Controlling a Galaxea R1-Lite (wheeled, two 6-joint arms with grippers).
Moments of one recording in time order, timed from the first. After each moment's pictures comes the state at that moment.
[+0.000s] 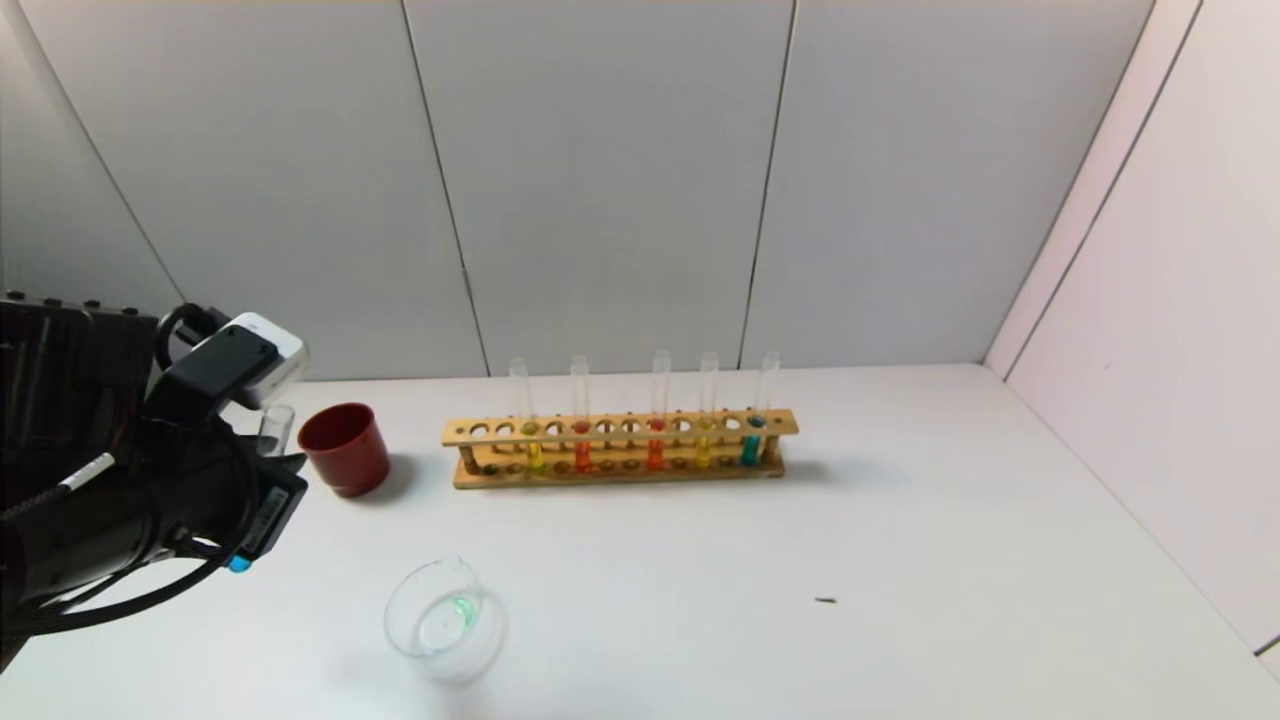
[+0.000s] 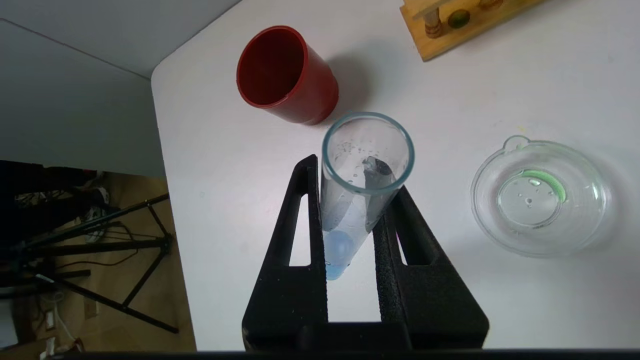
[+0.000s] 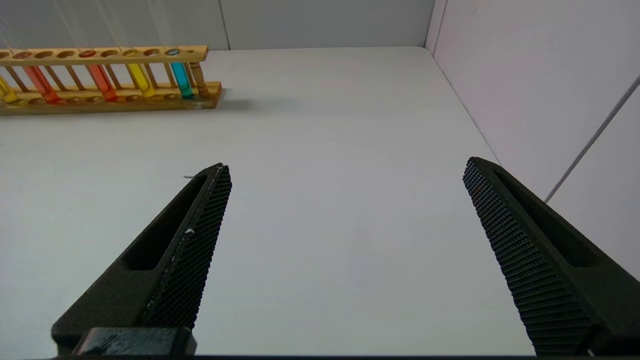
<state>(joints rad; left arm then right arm) -0.29 1.33 -0.69 -0.09 0.31 0.35 0.00 0.00 -0.02 0.04 -0.01 0.02</state>
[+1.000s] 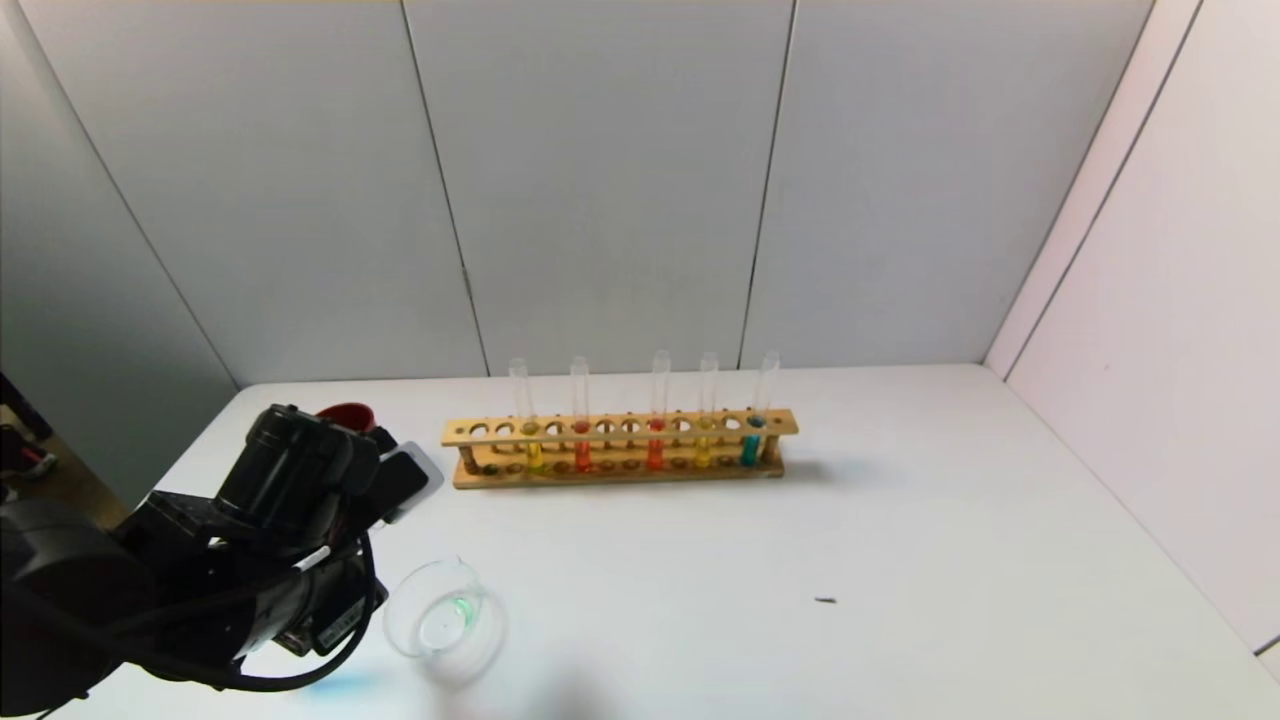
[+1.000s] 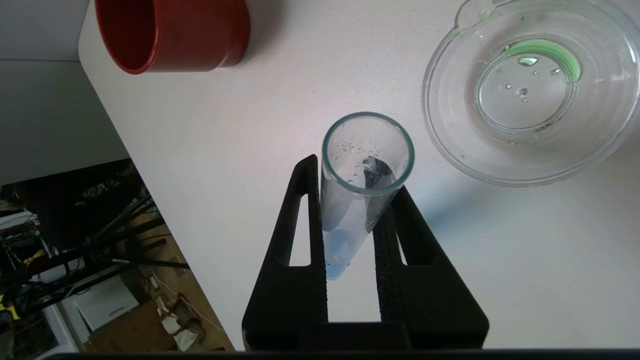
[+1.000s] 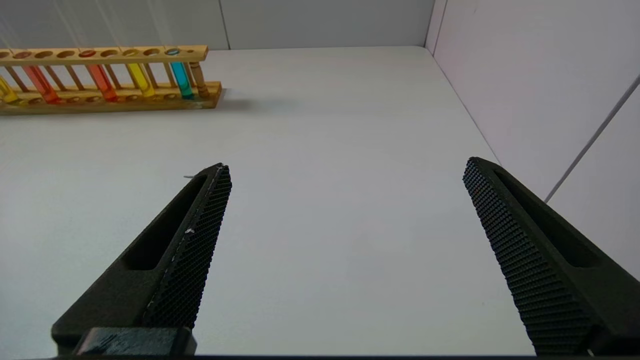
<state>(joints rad) -0.46 1.58 -0.62 -0.09 0.47 0.42 0.00 0.00 -0.02 0.04 -0.01 0.02</state>
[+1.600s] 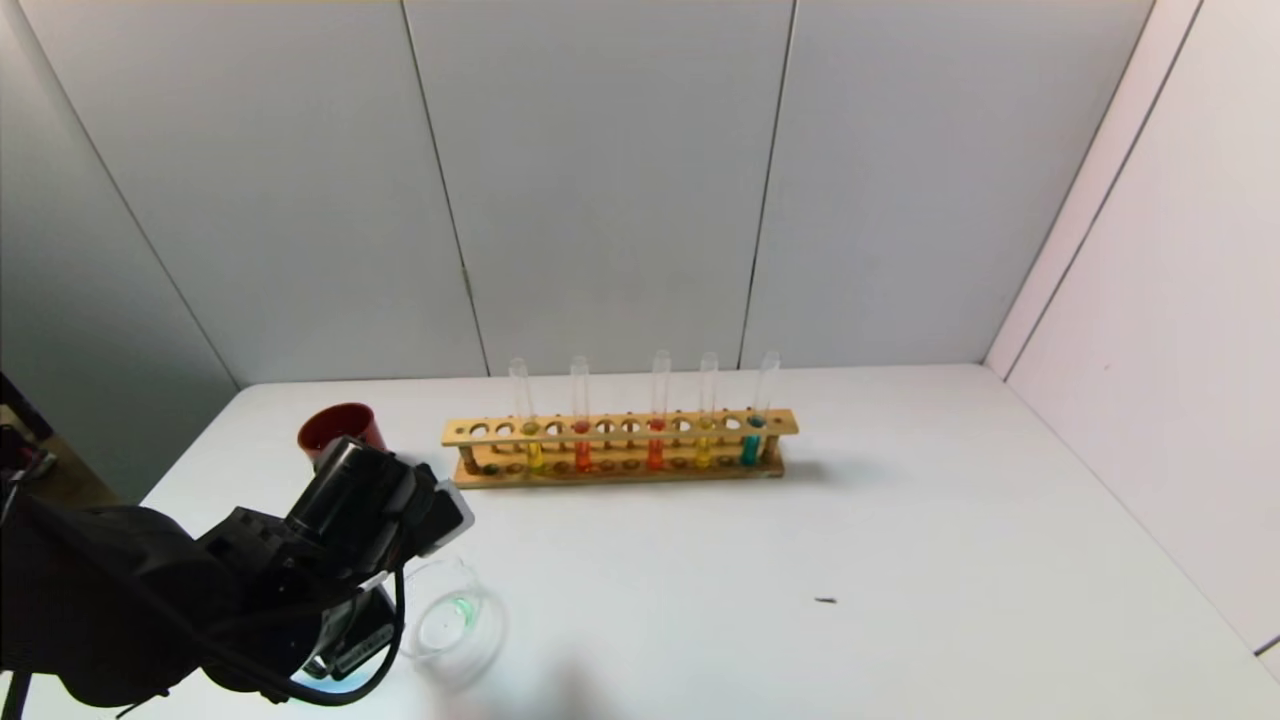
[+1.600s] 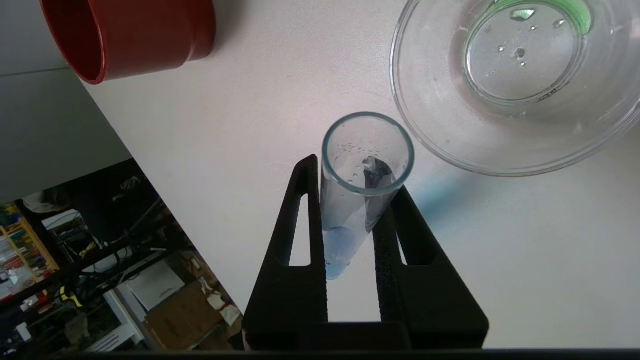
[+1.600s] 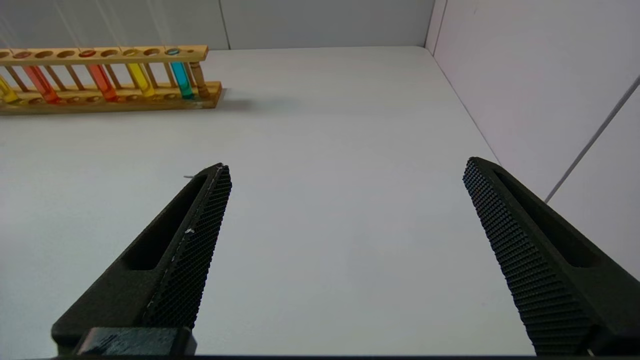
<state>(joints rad) -0.51 1.69 -0.62 -0.09 0.54 0.47 0.00 0.00 -0.02 0.04 -0.01 0.02</state>
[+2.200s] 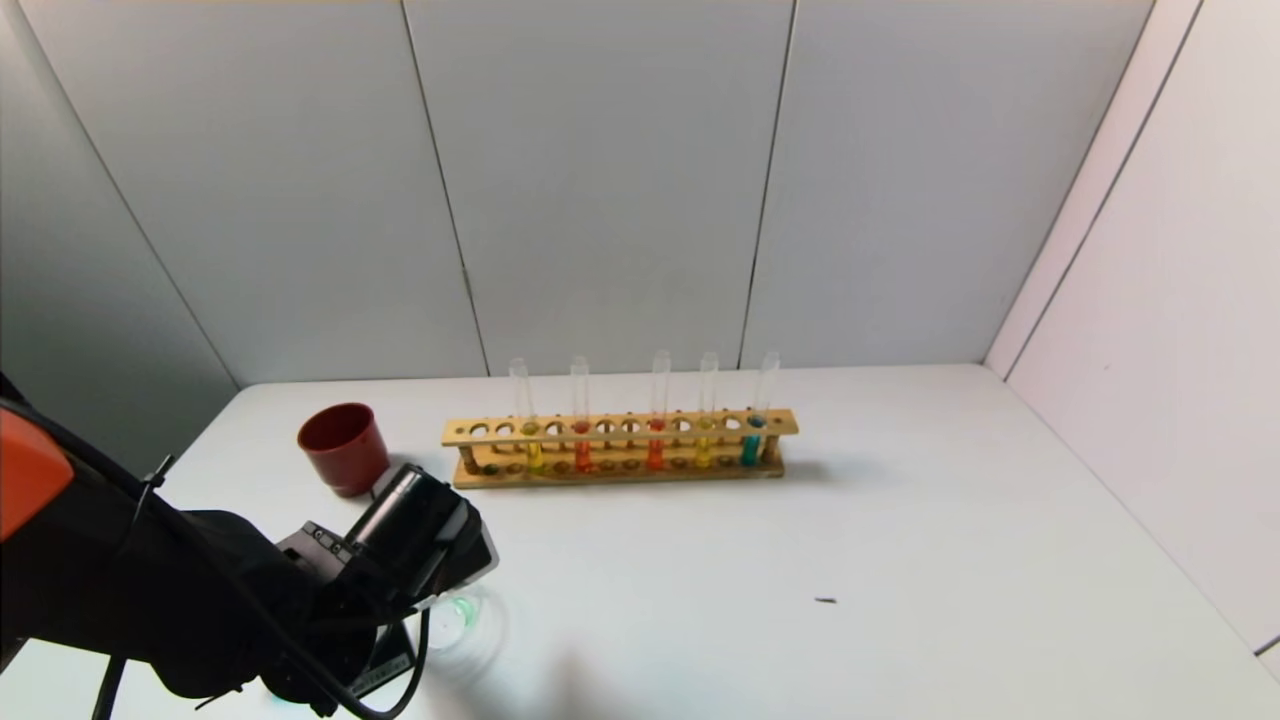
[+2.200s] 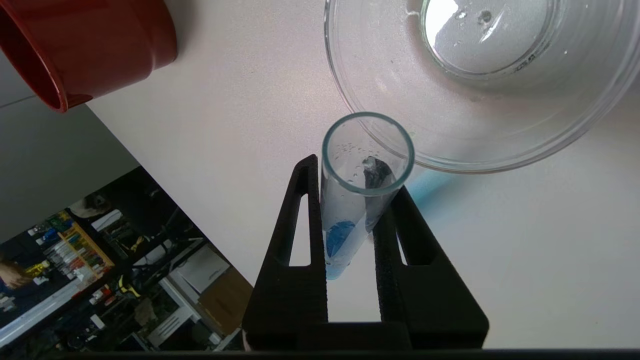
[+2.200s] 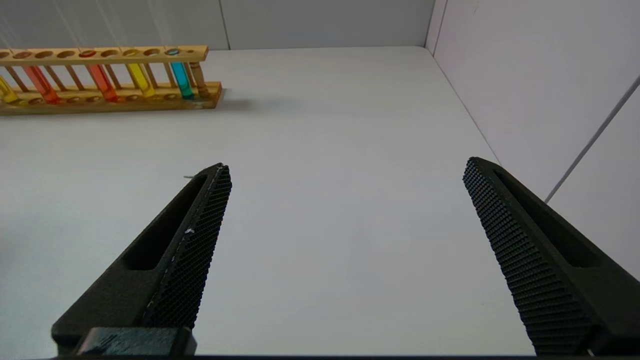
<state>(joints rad) -0.56 1.80 -0.65 -0.02 0.59 0.52 0.00 0.00 -0.02 0.04 -0.01 0.02</state>
